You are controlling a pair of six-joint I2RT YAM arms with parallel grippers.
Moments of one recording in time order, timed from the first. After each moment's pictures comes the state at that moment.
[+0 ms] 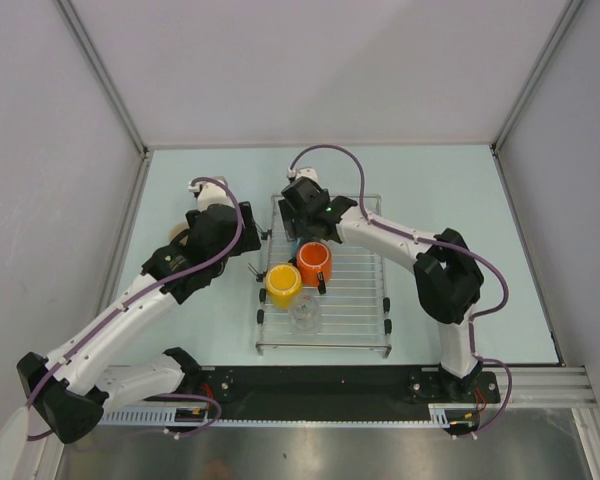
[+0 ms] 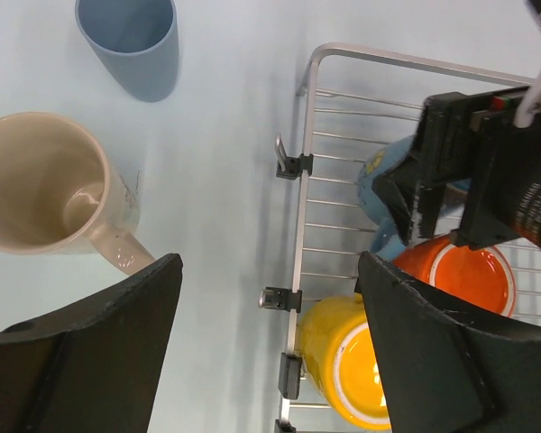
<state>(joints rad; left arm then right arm) -0.67 1.02 1.03 -0.62 -0.55 -0.55 0.82 1.99 1.64 -0.49 0.33 0.40</state>
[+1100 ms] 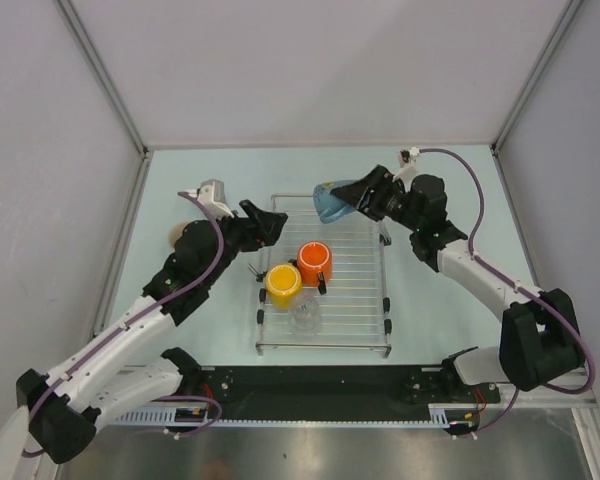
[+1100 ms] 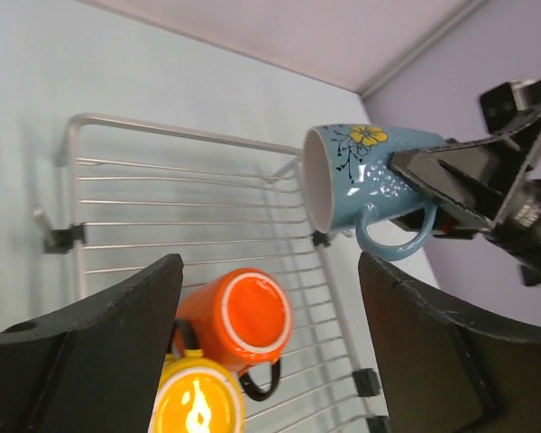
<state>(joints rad) -0.65 0.89 0.77 -0.03 -0.21 -0.68 0.40 1.37 0.94 0.26 -0.38 0.86</state>
